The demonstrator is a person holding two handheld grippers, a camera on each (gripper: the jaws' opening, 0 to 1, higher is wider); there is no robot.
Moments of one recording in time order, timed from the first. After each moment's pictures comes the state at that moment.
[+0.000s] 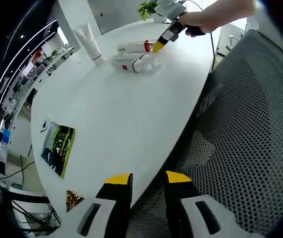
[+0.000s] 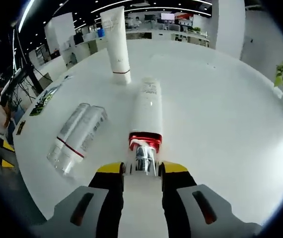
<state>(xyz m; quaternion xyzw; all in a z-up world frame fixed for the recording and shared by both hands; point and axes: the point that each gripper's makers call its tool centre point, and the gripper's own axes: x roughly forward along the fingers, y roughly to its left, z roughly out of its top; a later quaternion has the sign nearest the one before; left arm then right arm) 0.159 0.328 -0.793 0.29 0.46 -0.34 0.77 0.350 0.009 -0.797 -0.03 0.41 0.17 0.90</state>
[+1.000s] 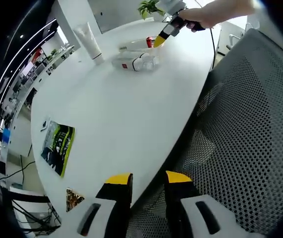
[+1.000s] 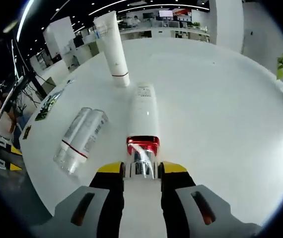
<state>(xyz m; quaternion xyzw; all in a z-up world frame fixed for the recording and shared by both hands) 0.158 0.328 -0.794 0.29 0.46 -0.34 0.77 0.337 0.012 -0.776 -0.02 0.42 0.19 0.89</state>
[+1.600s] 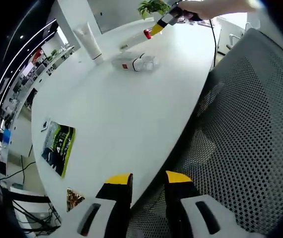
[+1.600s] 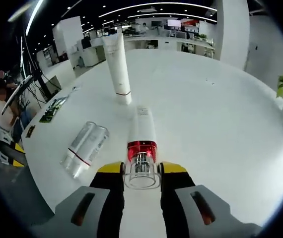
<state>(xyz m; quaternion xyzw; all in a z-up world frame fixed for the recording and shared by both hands) 0.159 0.329 -0.793 0.29 0.46 -0.33 0.77 0.351 0.007 -0.727 -0.05 0.38 0.21 0.90</state>
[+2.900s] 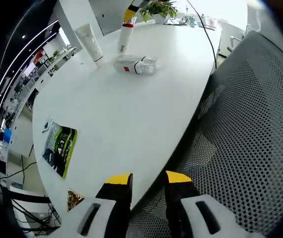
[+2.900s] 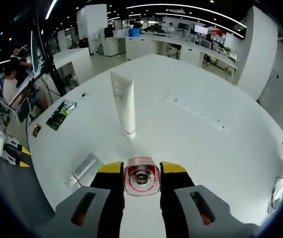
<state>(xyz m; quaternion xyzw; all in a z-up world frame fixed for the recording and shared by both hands) 0.162 0.327 -0.791 0.28 0.45 -0.33 0.78 0.439 0.029 -0.659 -0.15 0.39 0.29 0.86</state>
